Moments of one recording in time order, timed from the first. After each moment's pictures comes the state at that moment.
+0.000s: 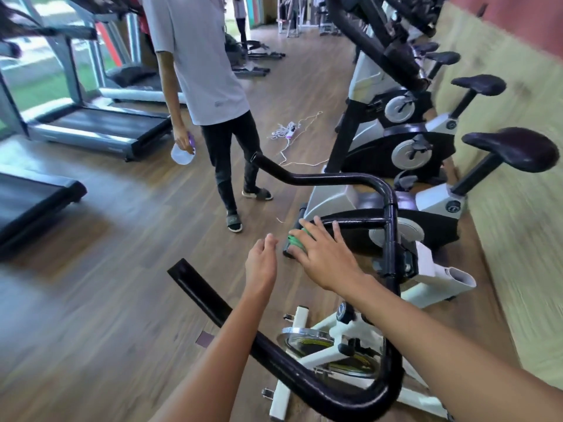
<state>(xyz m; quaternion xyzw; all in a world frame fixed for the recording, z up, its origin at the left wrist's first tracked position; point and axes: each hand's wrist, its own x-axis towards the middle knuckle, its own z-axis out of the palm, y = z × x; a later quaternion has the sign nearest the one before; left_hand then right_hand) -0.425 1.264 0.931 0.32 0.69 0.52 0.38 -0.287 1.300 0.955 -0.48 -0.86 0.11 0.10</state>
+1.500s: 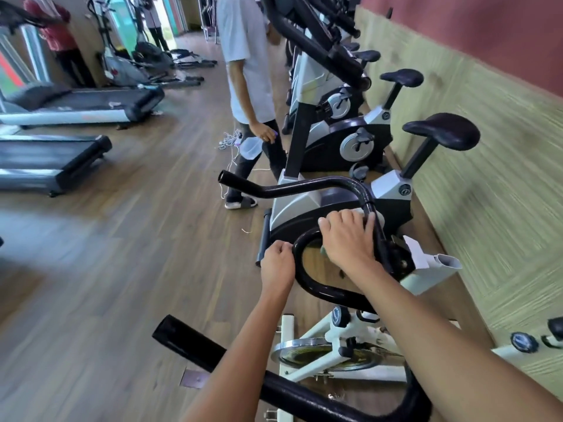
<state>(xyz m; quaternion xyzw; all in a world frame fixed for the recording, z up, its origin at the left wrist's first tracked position) -0.406 1.314 0.937 0.42 0.68 0.42 0.43 -0.270 1.349 0.958 -0.73 -0.67 0.03 0.12</state>
